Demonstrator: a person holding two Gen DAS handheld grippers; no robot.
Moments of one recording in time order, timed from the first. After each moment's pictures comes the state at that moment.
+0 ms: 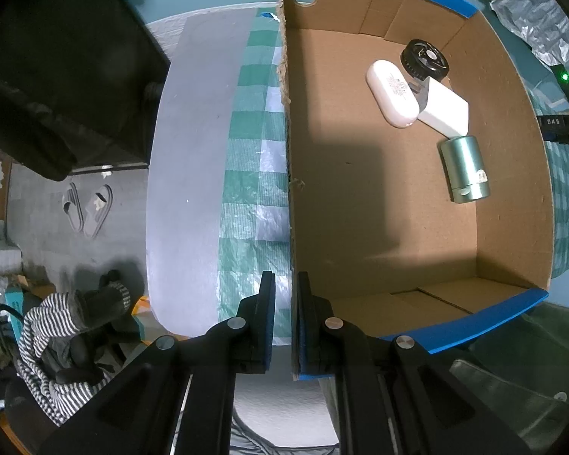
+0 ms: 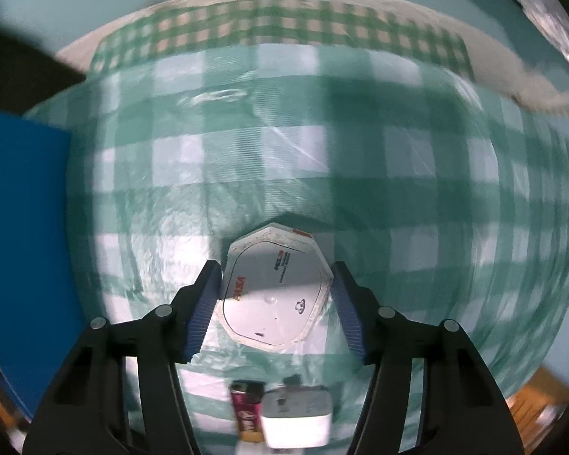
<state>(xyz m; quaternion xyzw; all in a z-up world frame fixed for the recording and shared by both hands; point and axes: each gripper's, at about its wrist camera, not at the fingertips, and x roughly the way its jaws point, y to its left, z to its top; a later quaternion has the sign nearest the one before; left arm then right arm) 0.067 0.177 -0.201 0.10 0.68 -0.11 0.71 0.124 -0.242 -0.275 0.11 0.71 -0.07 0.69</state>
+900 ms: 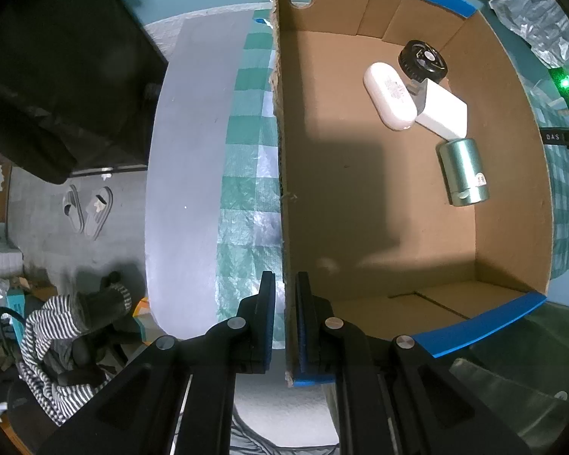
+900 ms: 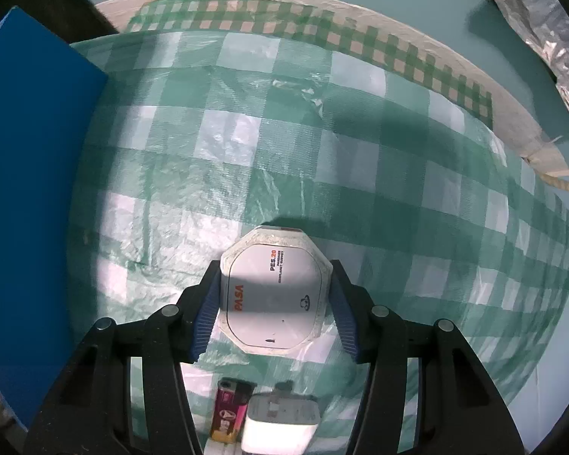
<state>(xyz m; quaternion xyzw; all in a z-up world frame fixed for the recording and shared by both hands) 0.070 0.172 -0.201 0.11 0.68 -0.11 0.71 0.126 -0.209 -0.278 0.02 0.71 -0.01 0.70</state>
